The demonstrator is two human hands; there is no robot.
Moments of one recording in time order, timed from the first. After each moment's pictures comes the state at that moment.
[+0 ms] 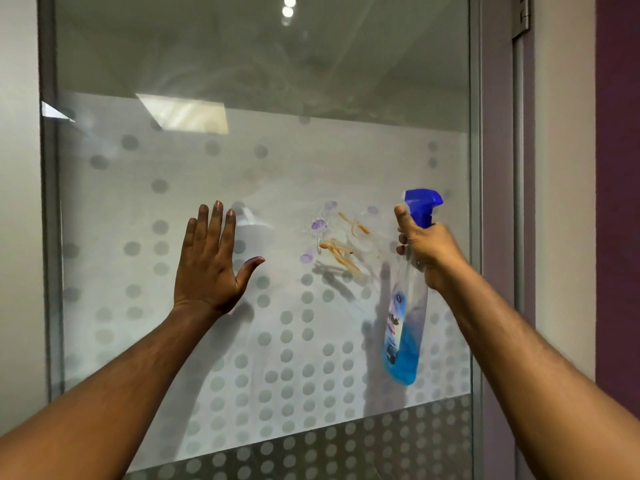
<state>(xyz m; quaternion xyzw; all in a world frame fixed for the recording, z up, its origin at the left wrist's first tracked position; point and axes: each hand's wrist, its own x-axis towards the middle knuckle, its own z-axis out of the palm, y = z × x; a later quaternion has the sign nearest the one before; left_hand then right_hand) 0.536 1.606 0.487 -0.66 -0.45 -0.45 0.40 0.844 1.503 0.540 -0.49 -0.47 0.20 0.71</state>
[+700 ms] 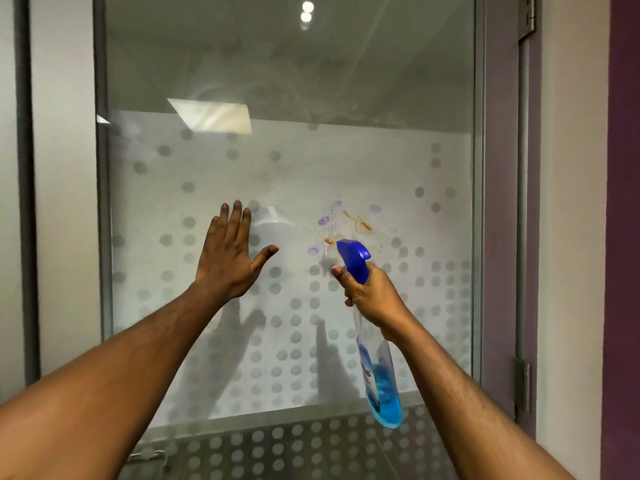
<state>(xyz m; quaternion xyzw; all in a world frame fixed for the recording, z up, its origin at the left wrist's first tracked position) 0.538 1.575 0.495 -0.69 -0.52 -0.40 0.31 0.787 1.486 0.461 -0.42 -0.66 0.20 0.59</state>
